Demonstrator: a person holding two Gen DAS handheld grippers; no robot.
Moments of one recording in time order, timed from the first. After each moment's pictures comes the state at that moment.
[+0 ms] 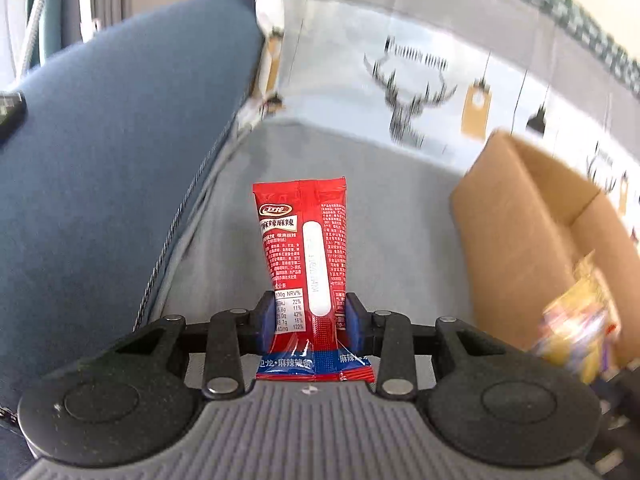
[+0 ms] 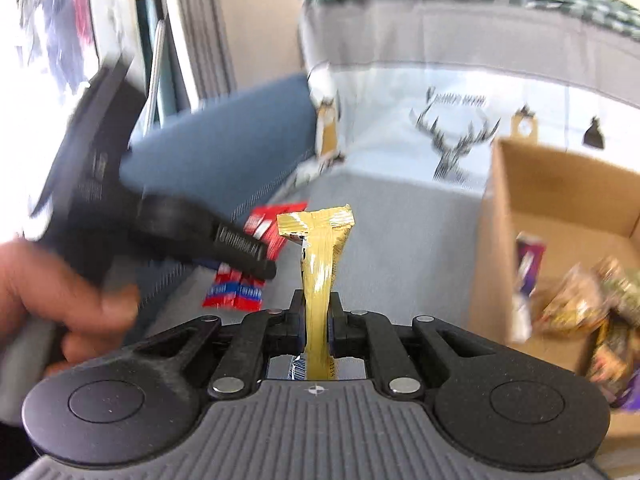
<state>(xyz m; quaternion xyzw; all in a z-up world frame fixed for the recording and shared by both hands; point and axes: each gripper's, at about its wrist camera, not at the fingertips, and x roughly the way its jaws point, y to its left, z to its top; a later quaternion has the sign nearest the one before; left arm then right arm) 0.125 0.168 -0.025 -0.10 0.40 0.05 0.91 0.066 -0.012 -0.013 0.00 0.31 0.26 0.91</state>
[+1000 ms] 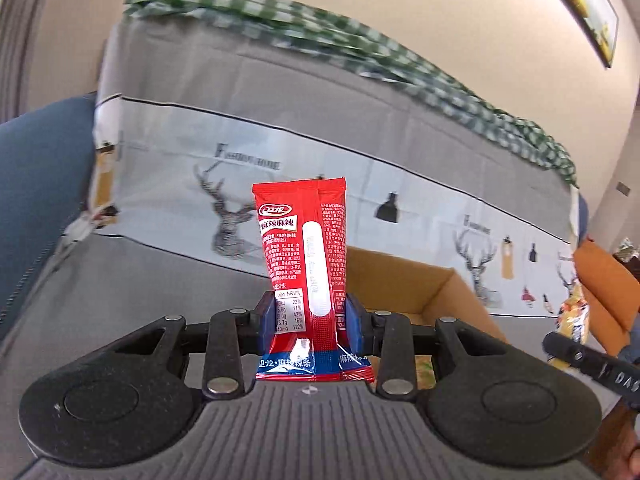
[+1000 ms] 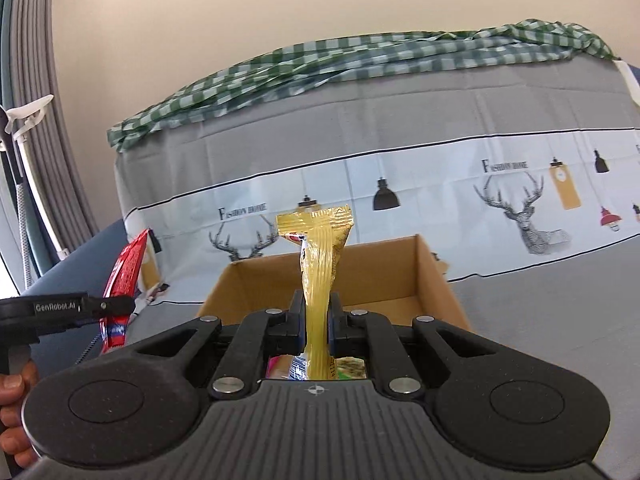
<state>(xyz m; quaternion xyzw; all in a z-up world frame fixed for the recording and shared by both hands) 0.155 0.028 0.032 -0.13 0.25 -0.09 0.95 0.100 -0.249 0.041 0.09 0.22 0.08 0.97</state>
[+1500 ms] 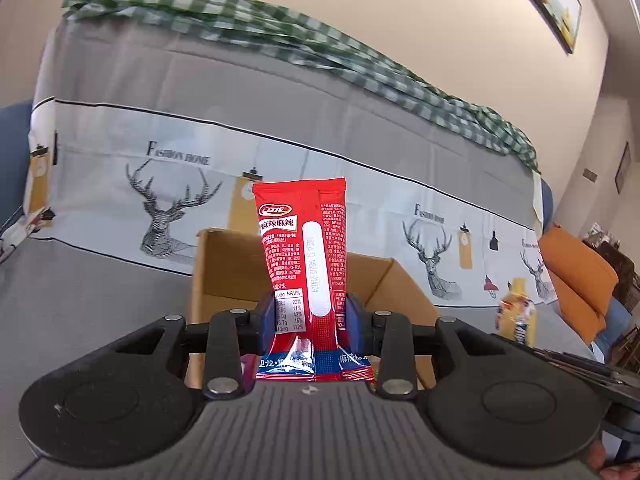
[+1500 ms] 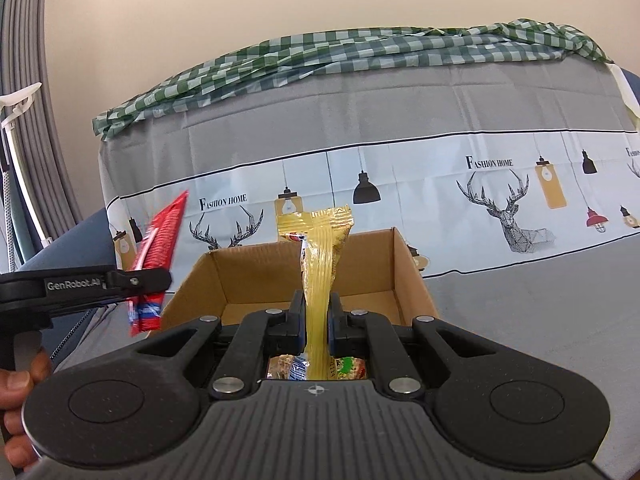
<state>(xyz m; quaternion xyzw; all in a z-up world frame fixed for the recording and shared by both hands) 0.161 -0.042 0.026 -0.12 0.24 -0.14 0.95 0.103 -0.260 0.034 0.07 0.22 0.07 0.97</state>
